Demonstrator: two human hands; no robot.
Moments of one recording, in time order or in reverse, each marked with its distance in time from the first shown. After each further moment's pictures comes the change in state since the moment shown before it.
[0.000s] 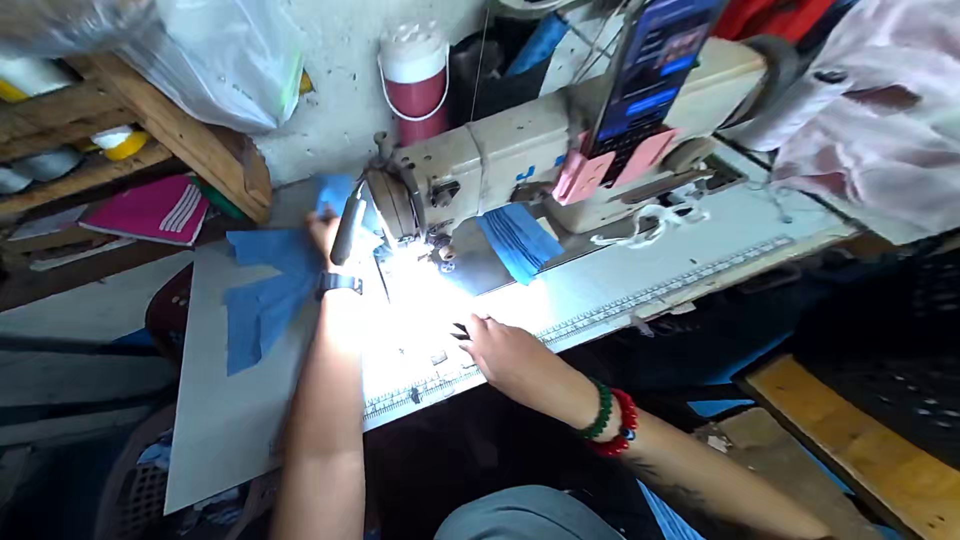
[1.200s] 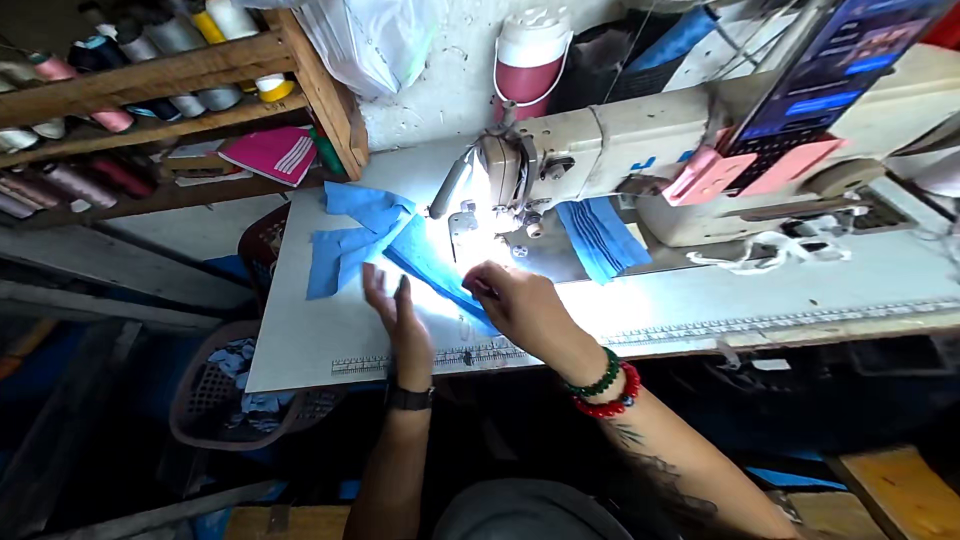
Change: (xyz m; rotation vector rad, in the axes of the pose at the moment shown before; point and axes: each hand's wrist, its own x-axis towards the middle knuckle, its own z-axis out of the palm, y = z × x) left_hand -0.186 -0.071 -0.093 -0.571 -0.028 0.315; right_hand 0.056 -0.051 -0.010 0.233 0.292 -0.331
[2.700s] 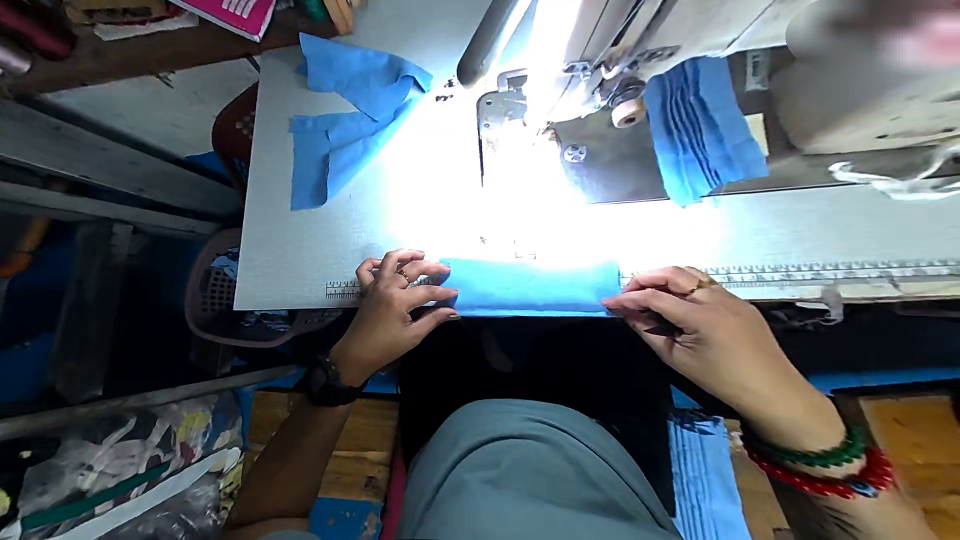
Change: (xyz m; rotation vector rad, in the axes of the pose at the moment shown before) left_hand -0.027 0.012 -0.097 0.840 -0.843 0.244; right_hand -0.146 0.069 -0.053 -0.118 -0.217 0.131
